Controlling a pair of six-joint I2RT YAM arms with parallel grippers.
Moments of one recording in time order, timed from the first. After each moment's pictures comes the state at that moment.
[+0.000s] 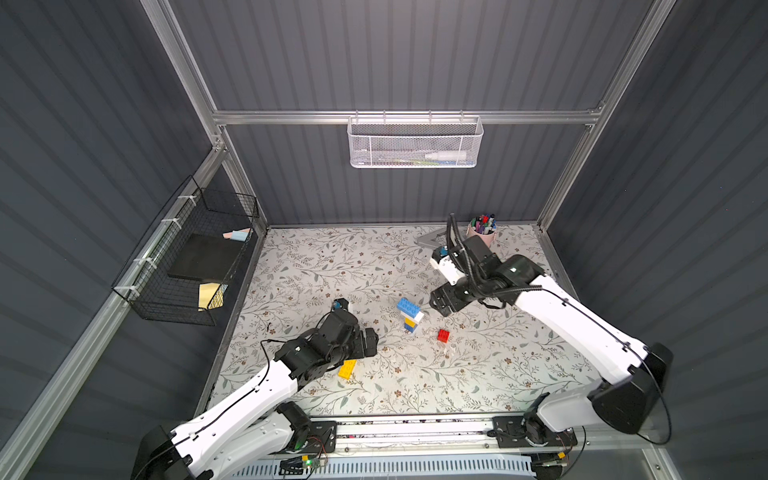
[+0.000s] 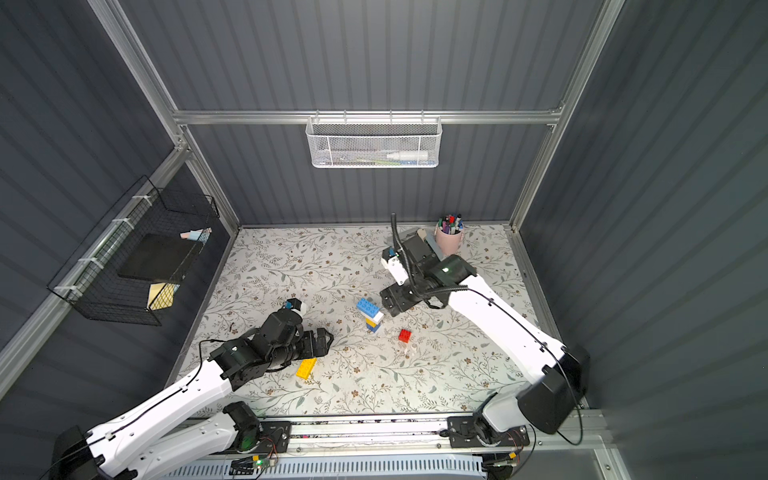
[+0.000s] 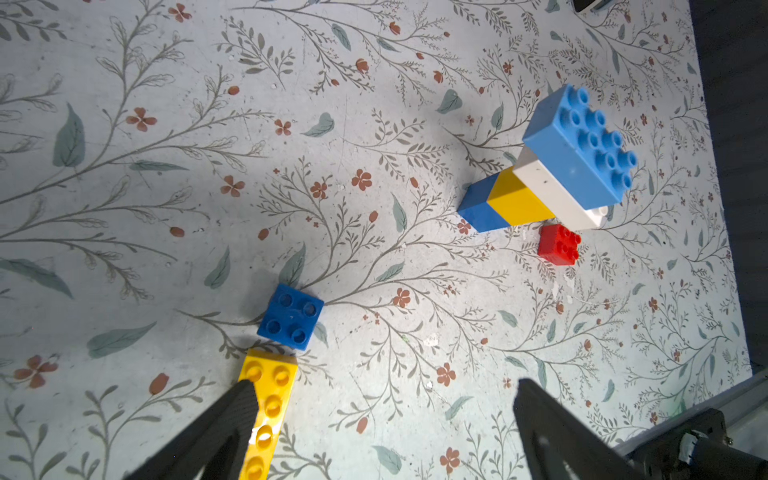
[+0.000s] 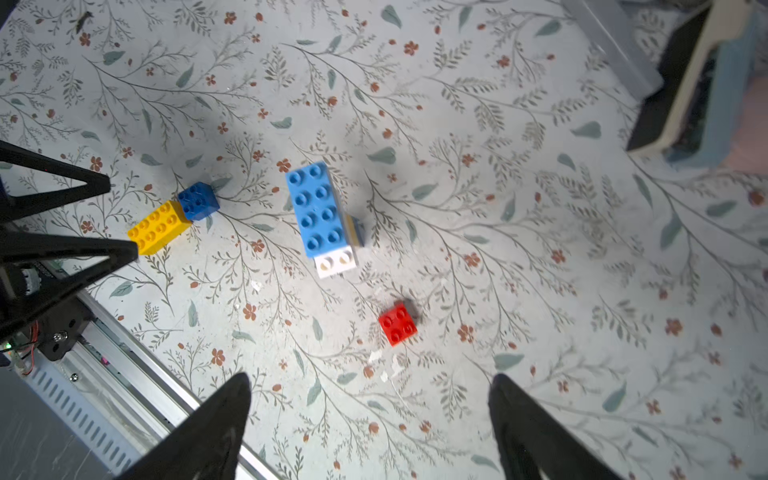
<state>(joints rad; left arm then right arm) -0.73 0.90 0.64 -0.61 -0.06 -0.72 0.69 1.37 1.37 -1.00 -0.07 0.09</state>
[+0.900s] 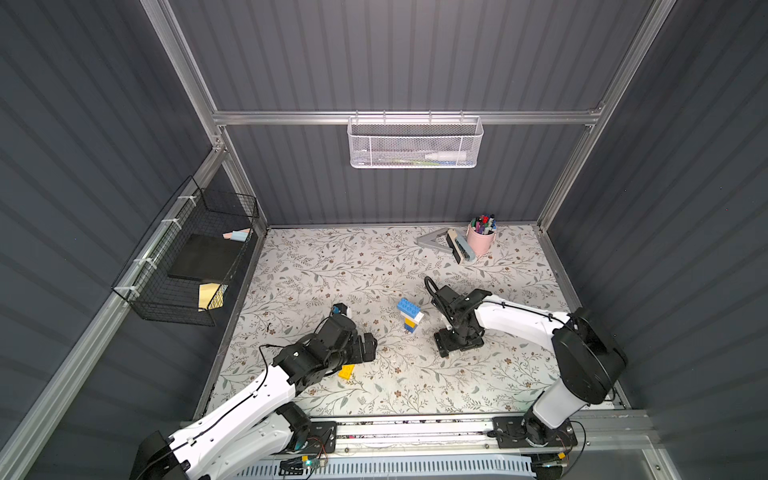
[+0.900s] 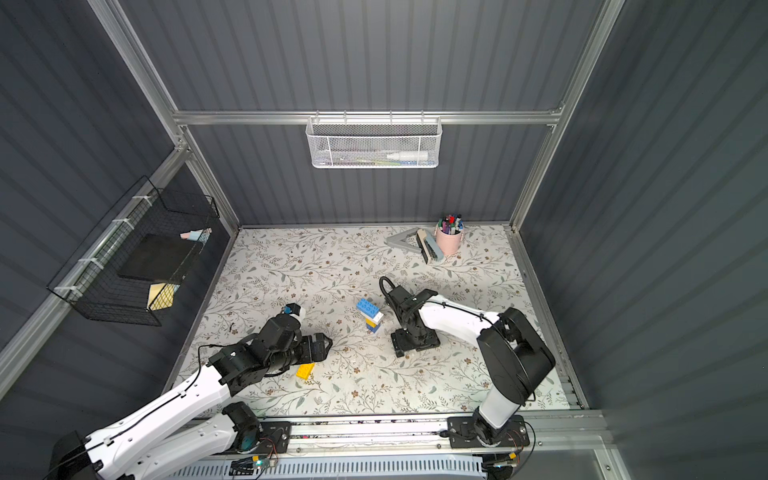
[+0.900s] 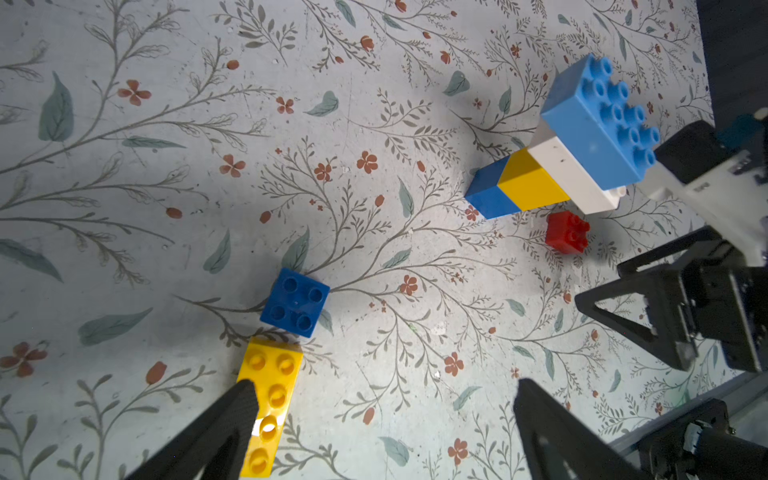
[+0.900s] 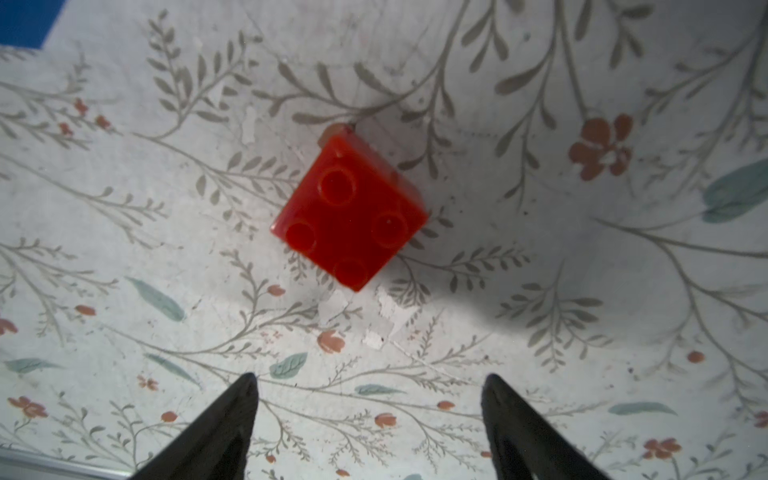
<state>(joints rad) -0.73 0.86 0.59 -0.60 -0.05 -0.73 0.74 1.67 1.02 -0.89 -0.02 0.40</state>
